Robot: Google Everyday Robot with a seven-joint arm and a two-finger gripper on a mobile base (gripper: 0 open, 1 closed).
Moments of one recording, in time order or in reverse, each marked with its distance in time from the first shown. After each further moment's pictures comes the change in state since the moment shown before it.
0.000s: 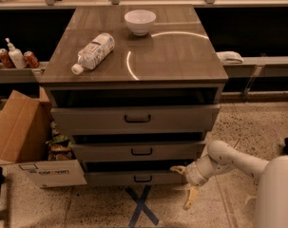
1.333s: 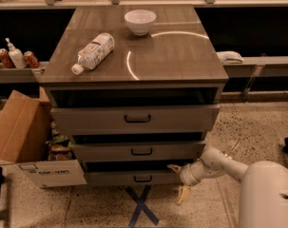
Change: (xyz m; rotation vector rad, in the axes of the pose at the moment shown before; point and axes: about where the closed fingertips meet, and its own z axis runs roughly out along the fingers) arm 0.052 -0.056 0.052 0.130 0.017 -0.032
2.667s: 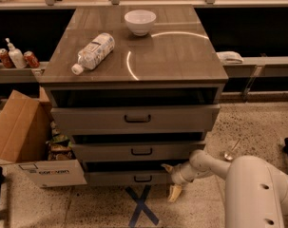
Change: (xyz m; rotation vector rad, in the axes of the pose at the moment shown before) arm 0.006 -0.028 0.049 0.054 0.082 -0.022
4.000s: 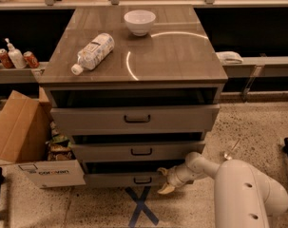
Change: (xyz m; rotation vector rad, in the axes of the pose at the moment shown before) arm 0.006 0.001 0.045 -0.034 -0.045 0.036
